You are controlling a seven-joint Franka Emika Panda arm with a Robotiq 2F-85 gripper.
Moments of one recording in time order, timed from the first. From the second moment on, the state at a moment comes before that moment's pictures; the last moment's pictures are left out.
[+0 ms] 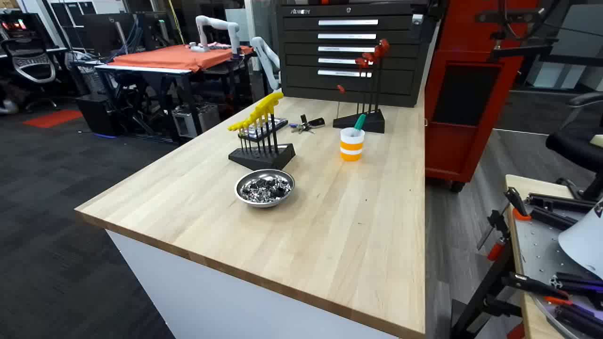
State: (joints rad) arm 0.00 -0.41 -0.05 -2.20 0.12 1.86 0.05
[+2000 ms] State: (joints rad) arm -0.03 -0.23 -0.12 -2.19 -0.05 2.08 -0.26
